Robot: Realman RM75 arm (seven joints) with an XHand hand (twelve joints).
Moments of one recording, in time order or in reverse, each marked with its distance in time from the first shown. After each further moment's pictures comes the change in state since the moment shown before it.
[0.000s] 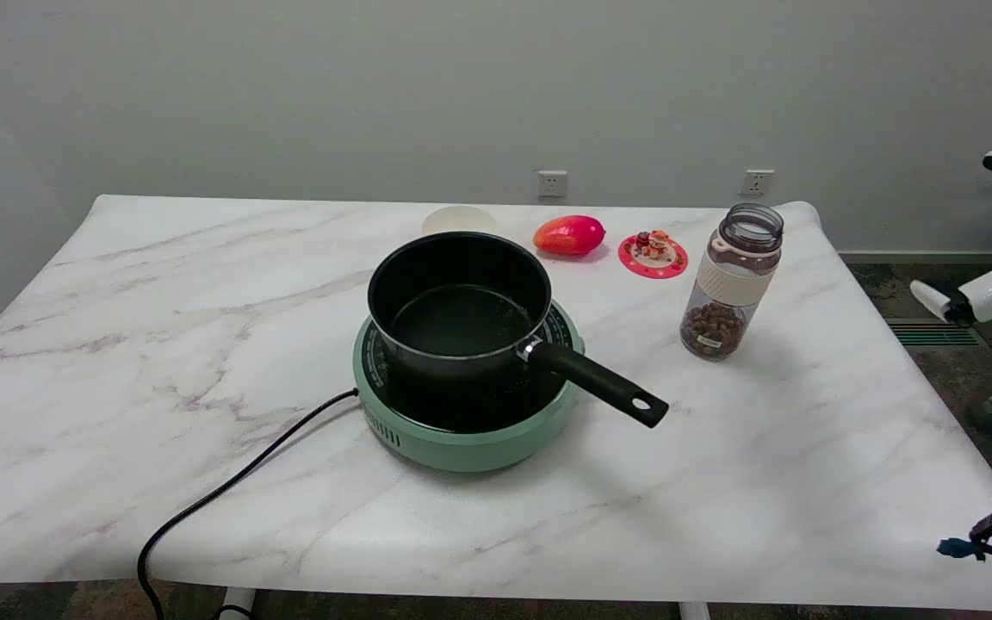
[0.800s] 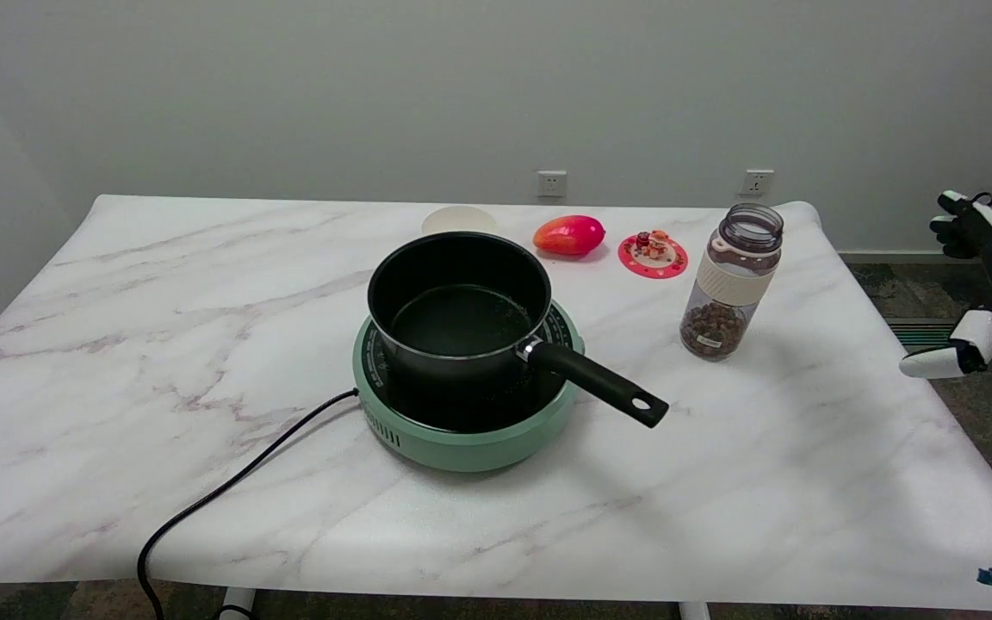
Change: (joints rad) arm -0.036 0.000 0.113 -0.049 -0.259 -0.327 0.221
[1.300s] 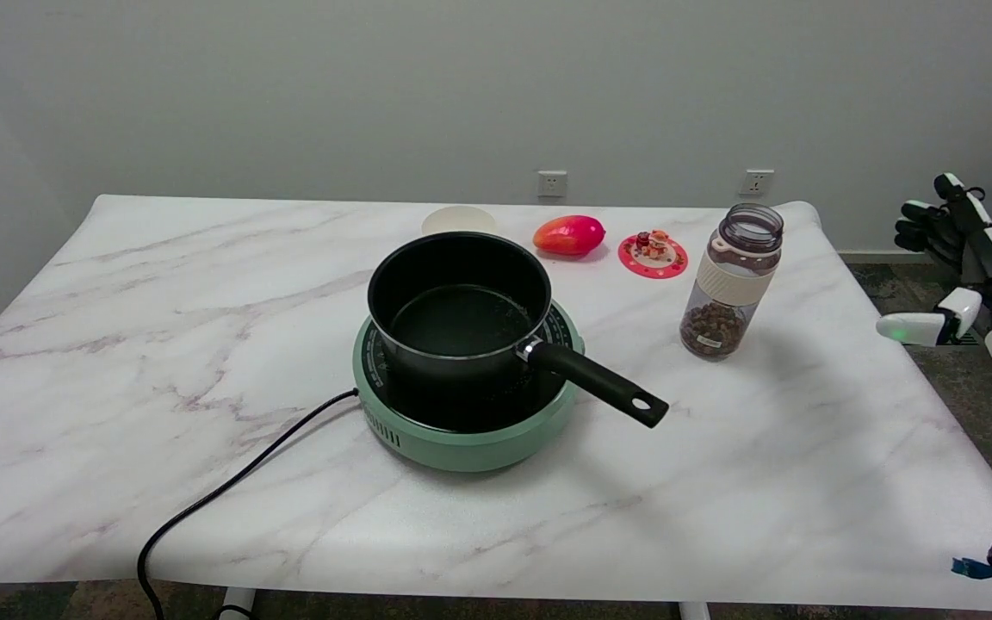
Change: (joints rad) arm 0.030 0.003 -0.060 0.042 0.054 -0.053 0.423
